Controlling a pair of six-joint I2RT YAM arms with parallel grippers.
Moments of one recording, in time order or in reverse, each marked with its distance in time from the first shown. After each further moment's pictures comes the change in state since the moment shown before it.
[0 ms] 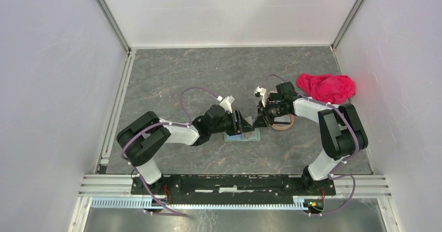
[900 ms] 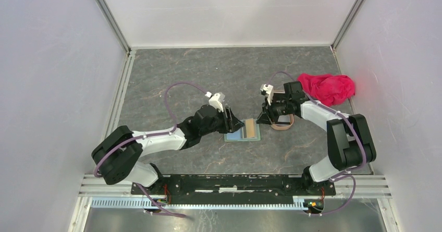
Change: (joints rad) left arm 0.000 -0.278 -0.050 -0.224 -0.212 0.186; right arm -0.047 -0.117 -0.045 0.037 0.063 -0.025
